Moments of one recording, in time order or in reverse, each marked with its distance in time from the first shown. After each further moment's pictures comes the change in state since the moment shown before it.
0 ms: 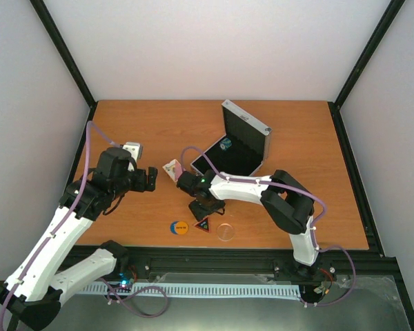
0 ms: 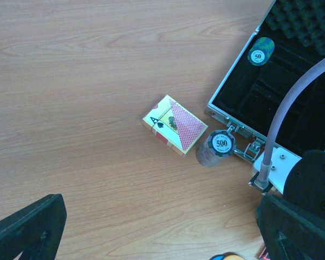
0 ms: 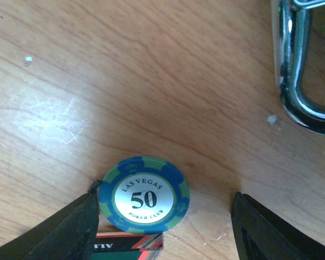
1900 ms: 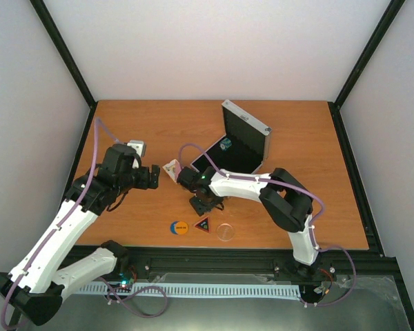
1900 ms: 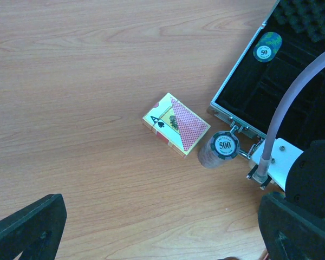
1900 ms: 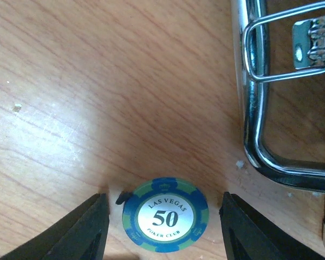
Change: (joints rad) left arm 0.000 0.055 0.000 0.023 -0.005 -0.007; right arm -0.025 0.023 0.031 0.025 0.039 -0.088
